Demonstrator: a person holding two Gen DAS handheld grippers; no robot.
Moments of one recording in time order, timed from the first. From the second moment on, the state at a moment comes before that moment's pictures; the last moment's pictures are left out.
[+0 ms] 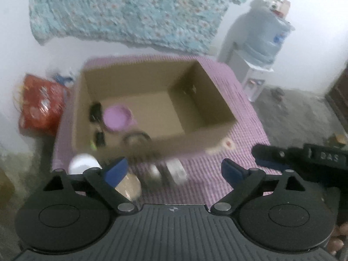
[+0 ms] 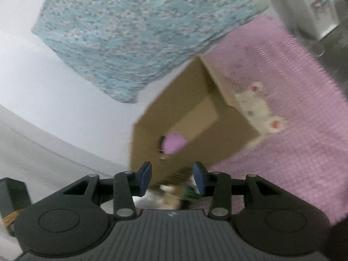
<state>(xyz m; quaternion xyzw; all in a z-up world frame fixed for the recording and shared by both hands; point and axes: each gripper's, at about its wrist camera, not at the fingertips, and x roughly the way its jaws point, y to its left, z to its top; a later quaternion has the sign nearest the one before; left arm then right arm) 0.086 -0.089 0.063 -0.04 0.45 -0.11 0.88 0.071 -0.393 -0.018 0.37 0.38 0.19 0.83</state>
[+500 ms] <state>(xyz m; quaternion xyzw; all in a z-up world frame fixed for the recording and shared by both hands) 0.045 -0.078 0.040 -0.06 0.44 -0.13 0.89 0.012 -0.348 0.031 0.16 0.32 0.09 0.93</state>
